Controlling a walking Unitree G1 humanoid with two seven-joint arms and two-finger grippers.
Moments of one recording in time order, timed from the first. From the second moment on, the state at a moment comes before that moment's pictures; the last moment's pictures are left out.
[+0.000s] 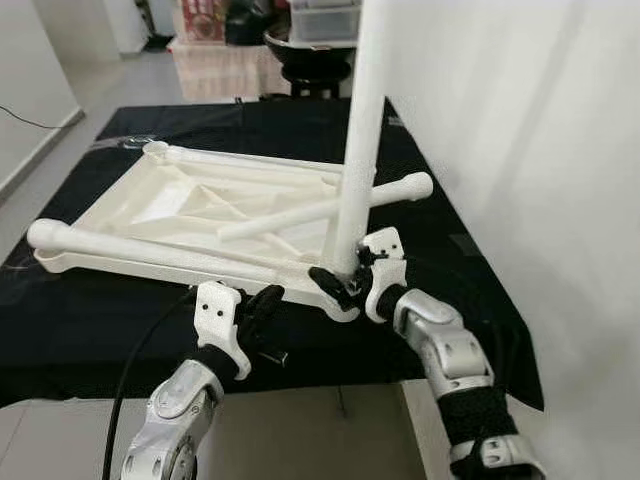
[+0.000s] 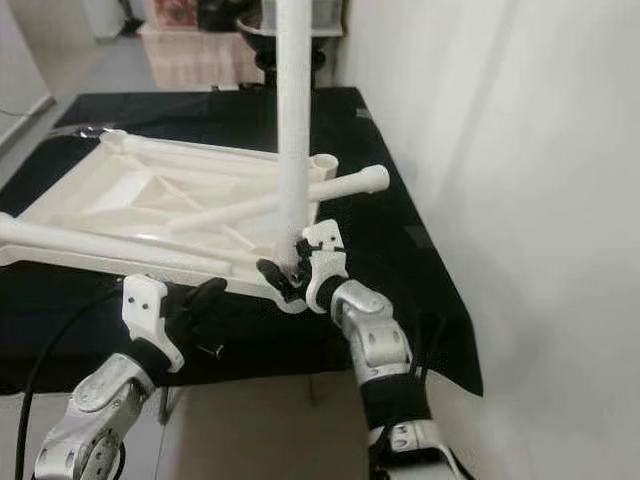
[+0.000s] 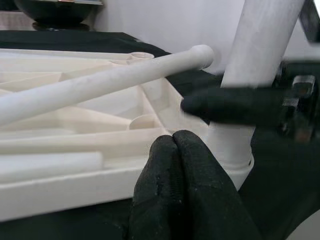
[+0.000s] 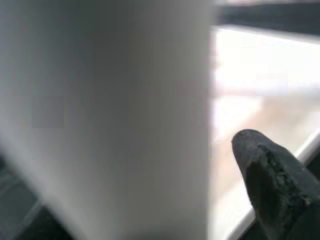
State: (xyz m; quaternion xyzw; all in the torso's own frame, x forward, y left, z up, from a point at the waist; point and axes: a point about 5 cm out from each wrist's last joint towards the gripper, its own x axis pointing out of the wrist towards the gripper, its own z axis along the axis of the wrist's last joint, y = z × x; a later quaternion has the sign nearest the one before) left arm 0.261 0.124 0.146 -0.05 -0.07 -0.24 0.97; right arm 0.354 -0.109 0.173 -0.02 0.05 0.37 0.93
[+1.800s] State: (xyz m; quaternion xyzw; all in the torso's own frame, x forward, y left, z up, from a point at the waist) left arm 0.261 0.128 0.145 -0.05 -0.06 -0.24 0.97; right arm 0.347 -0.117 0.160 -0.02 0.03 0.19 0.98
